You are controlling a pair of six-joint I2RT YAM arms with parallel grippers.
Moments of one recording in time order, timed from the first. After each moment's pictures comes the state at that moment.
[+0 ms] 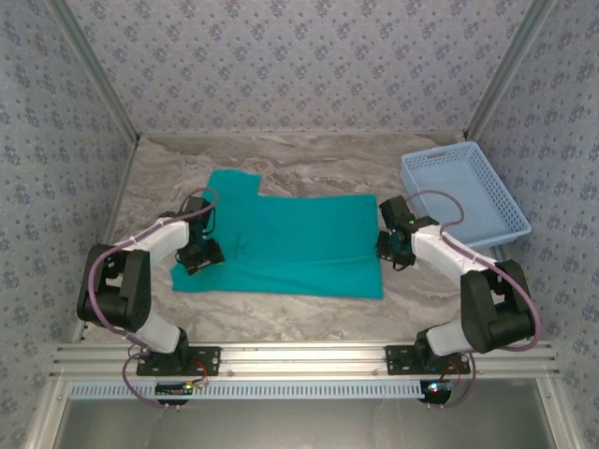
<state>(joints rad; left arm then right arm) -0.20 1.53 0.84 -0.77 0.00 -0.61 0.33 1.41 0.82 -0.66 0.10 0.56</state>
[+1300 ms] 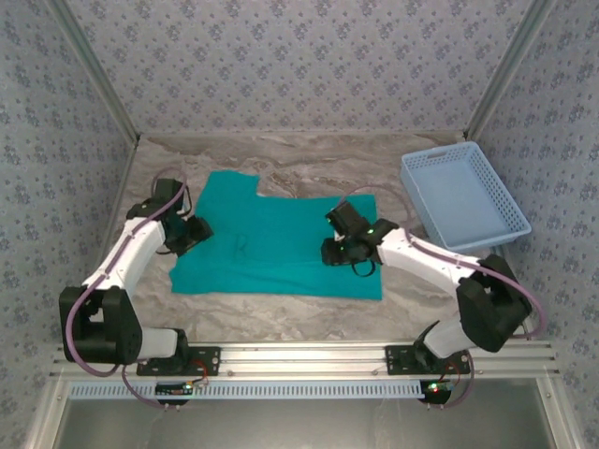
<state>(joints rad) -0.08 1.33 0.98 -0.85 0.06 -0.60 0.73 1.47 0.93 -0.57 -0.03 0.57</state>
